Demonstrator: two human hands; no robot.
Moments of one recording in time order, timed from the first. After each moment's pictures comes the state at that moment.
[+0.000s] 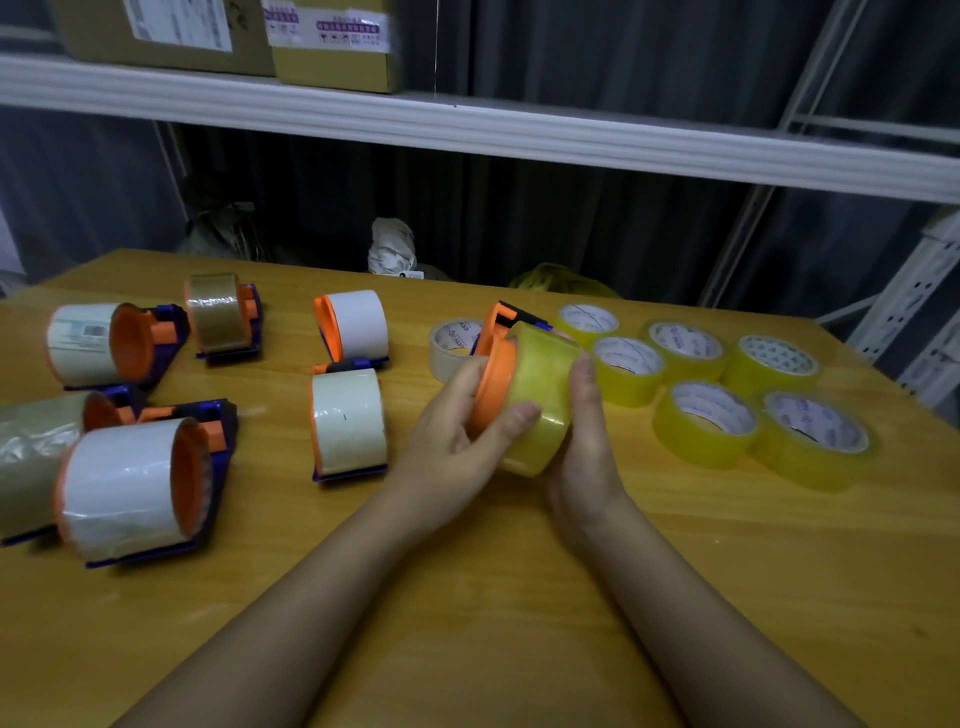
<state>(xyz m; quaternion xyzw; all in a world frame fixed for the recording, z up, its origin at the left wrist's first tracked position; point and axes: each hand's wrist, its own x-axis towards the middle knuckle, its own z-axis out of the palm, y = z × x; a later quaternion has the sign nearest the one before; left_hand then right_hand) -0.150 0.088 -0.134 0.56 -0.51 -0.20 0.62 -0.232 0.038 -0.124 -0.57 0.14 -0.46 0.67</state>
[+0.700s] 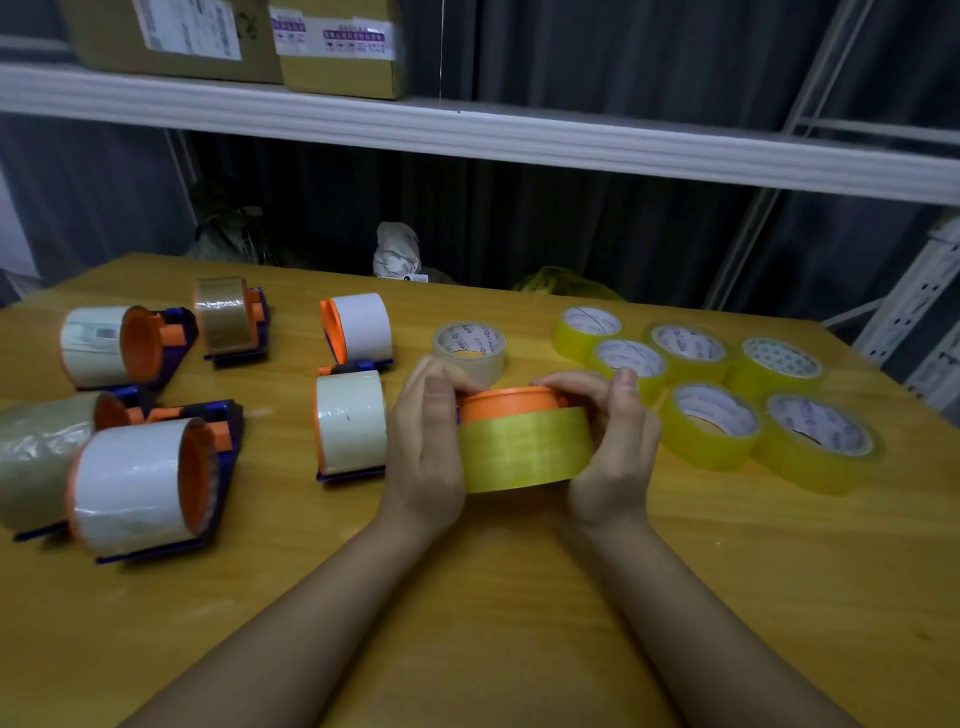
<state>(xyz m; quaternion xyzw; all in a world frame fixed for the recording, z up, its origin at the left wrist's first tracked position) -0.147 0.108 -0.125 0.53 -0.45 0.00 0.71 -0.250 0.032 -0.125 -0.64 0.16 -0.62 0.42</state>
